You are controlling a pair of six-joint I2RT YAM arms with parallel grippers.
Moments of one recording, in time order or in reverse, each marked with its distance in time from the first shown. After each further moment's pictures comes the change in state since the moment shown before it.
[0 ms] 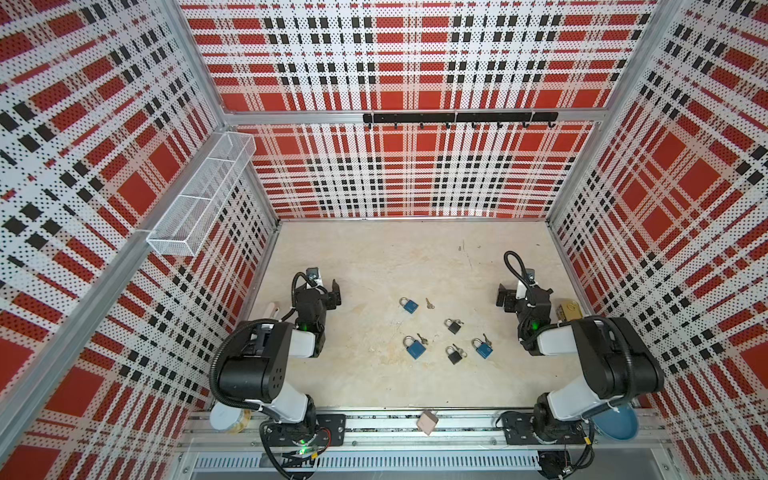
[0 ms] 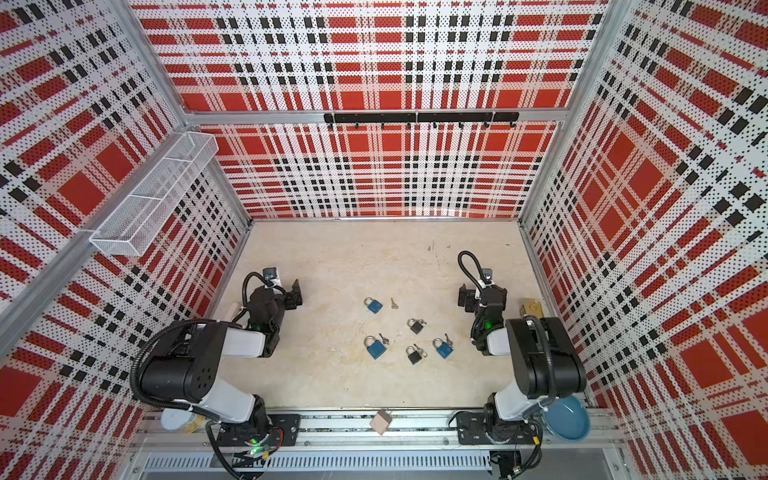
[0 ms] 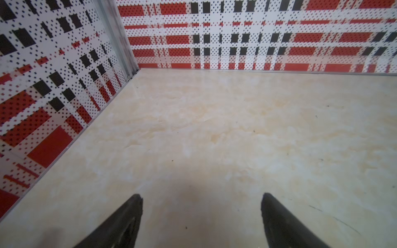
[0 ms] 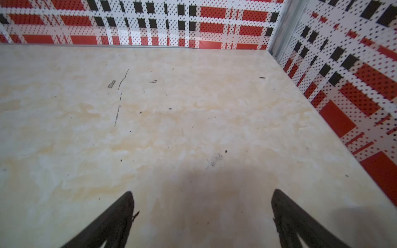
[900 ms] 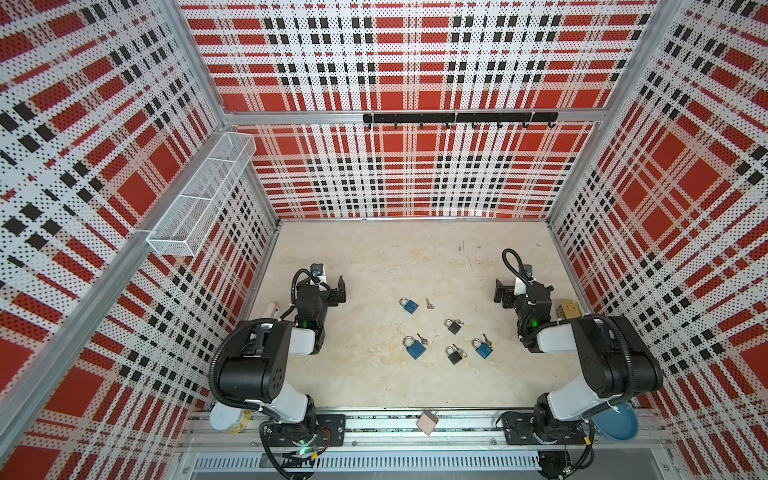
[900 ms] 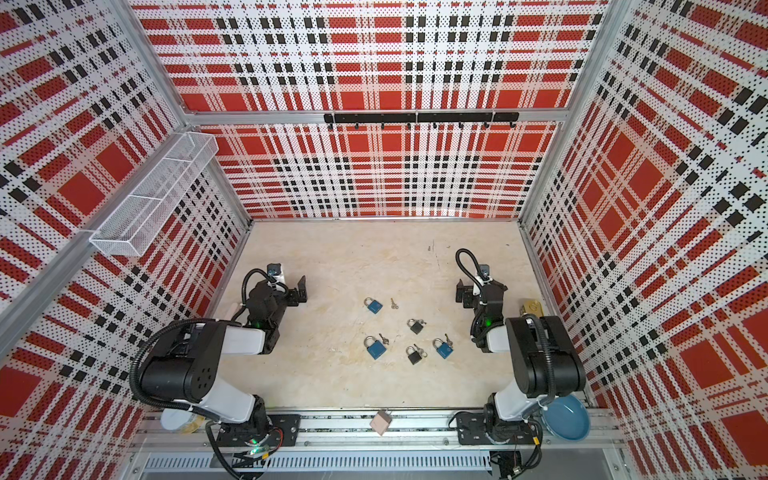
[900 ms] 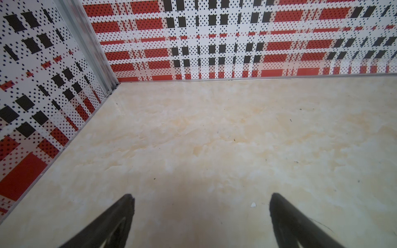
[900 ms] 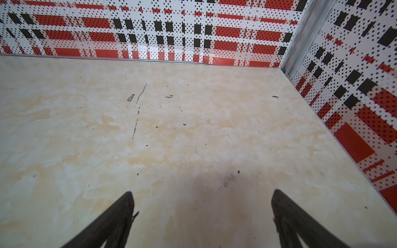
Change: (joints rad) left arm -0.009 0.000 0.031 -0.006 0.076 0.040; right arm -0.006 0.002 0.034 0.028 -0.068 -0.024
